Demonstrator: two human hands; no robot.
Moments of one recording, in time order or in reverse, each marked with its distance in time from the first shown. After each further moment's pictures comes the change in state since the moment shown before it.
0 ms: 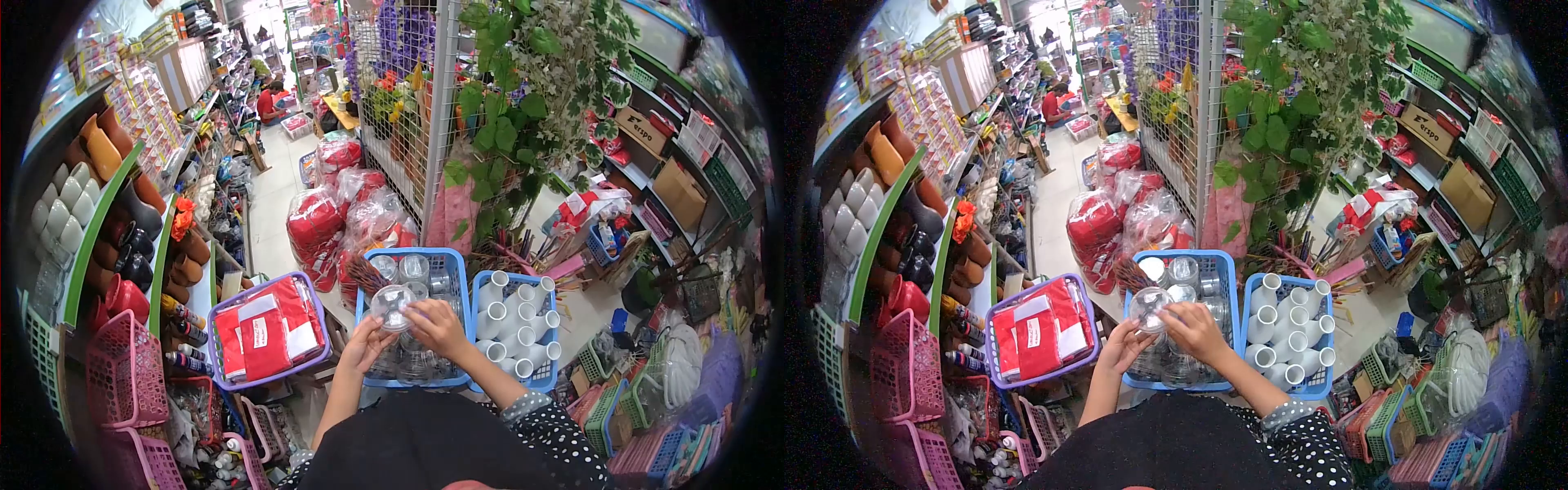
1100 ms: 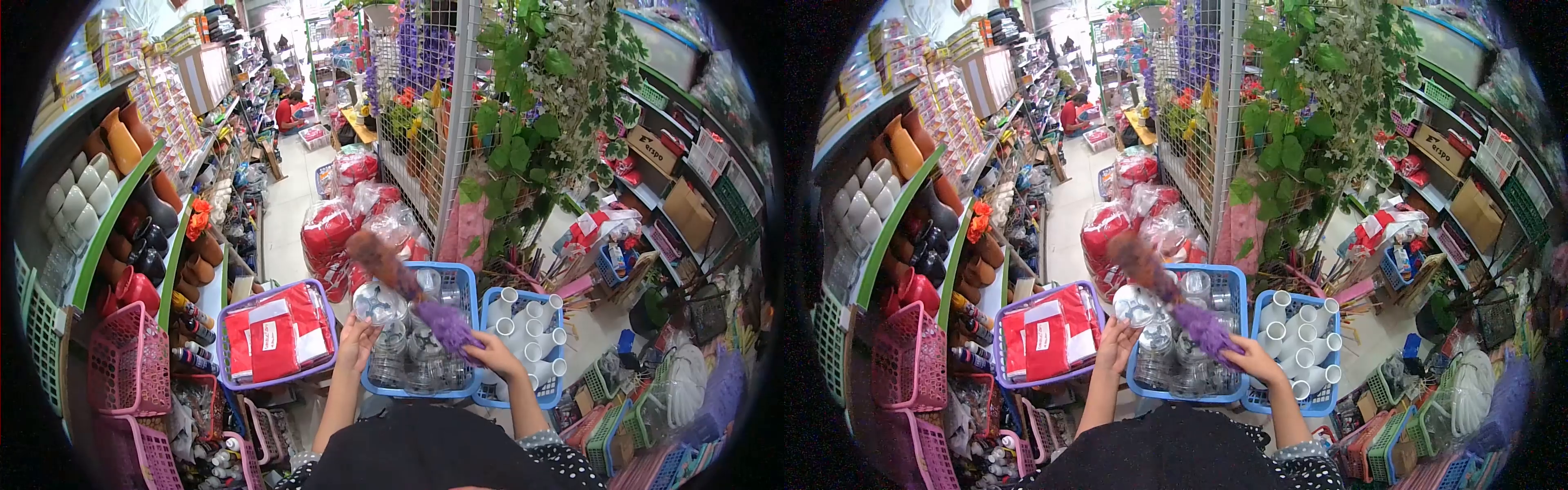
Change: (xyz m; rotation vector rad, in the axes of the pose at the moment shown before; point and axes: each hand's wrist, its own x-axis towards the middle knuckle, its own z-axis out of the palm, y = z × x) left_hand 0.005 0.020 -0.019 0.003 0.104 0.310; right_hand -0.053 0.019 -0.062 0.977 -0.369 1.064
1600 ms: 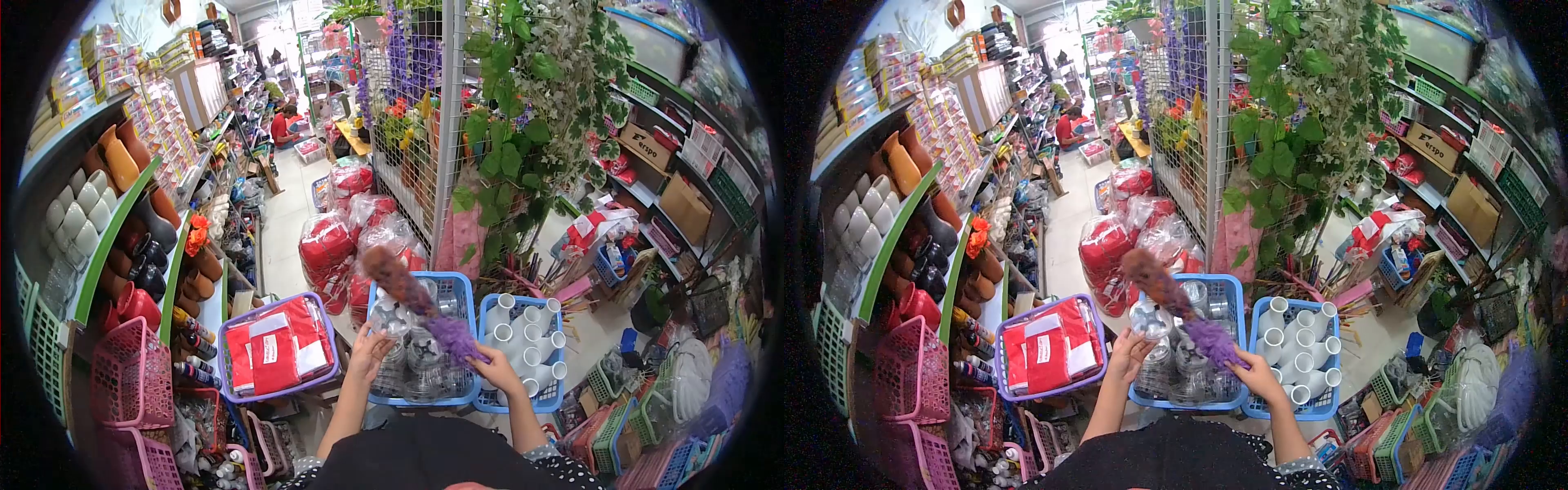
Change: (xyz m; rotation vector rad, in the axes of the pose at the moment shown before) left_hand -0.001 -0.016 0.022 0.065 -0.033 -0.077; right_hand -0.017 0.030 -0.003 -0.057 0.089 -0.063
